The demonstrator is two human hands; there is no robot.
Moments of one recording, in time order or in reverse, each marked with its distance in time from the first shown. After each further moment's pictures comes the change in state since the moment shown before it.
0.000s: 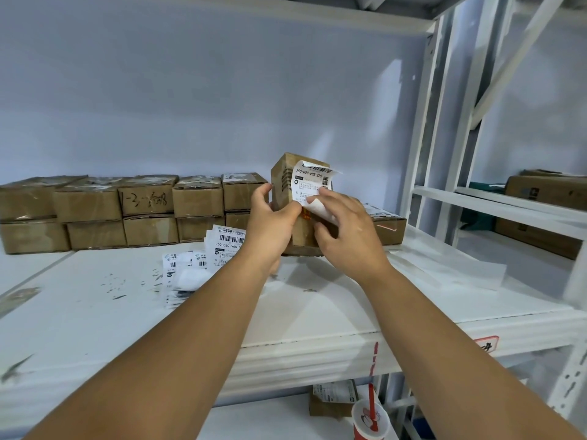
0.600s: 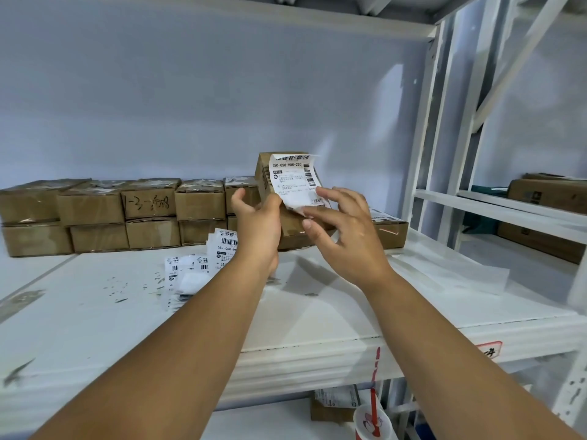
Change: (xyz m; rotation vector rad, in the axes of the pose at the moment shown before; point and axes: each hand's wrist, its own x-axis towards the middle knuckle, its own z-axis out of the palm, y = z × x) left_hand 0.007 0.004 -0.004 -0.211 0.178 -0.067; right_hand -0.001 -0.004 -0.003 0.002 0.032 -0.104
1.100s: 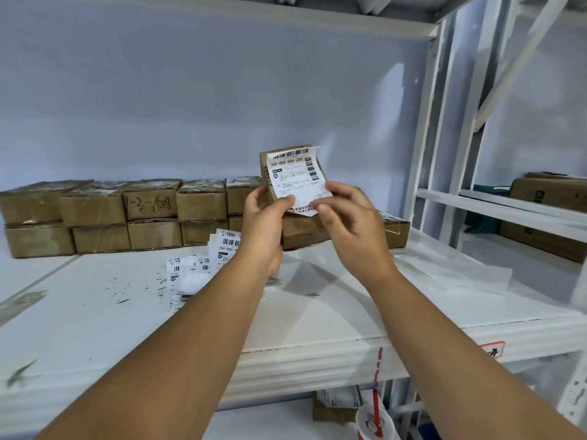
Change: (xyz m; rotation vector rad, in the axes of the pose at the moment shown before) left_hand -0.007 0.002 0.001 -0.150 -0.127 -0.019; right_hand 0.002 -0.006 -0.005 0.322 0.112 0.153
